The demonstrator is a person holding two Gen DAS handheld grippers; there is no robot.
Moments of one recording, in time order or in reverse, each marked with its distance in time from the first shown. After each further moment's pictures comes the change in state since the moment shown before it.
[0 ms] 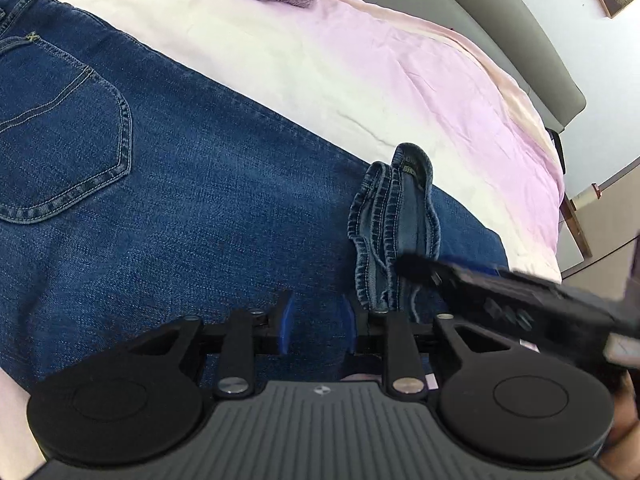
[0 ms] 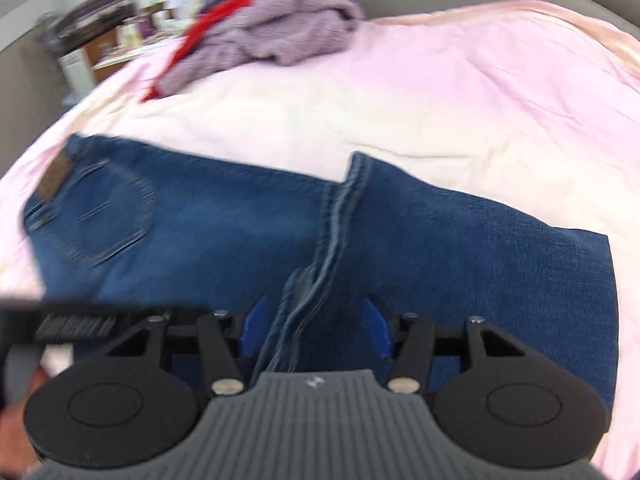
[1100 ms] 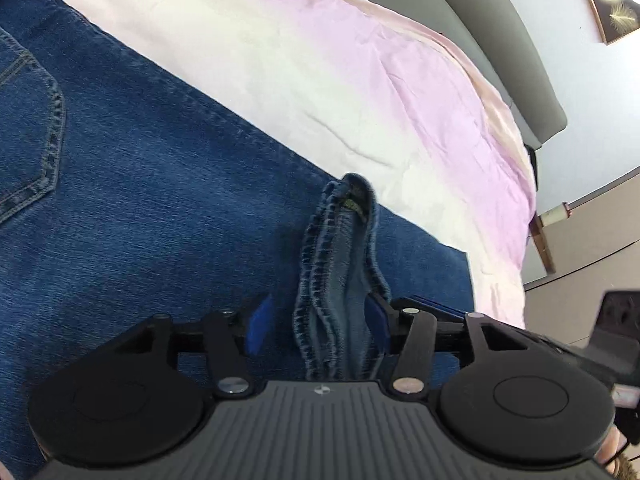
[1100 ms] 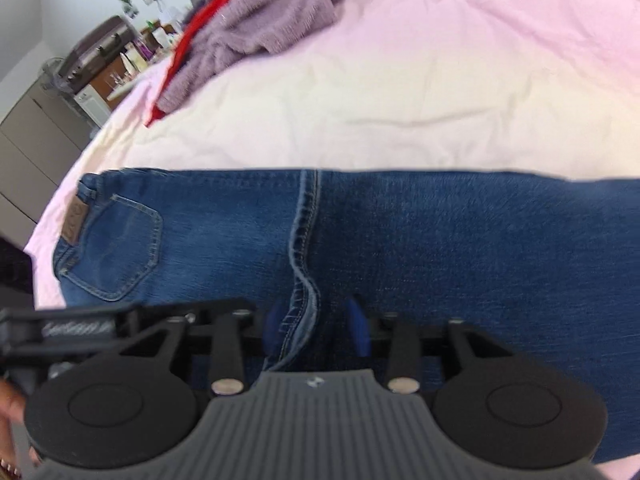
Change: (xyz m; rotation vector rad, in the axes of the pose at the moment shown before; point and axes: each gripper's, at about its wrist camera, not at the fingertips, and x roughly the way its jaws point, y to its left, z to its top) left arm 0.036 -0.006 0.031 -0.076 0.036 -0.149; right arm 0.015 -0.052 0.012 0.148 0.048 0.222
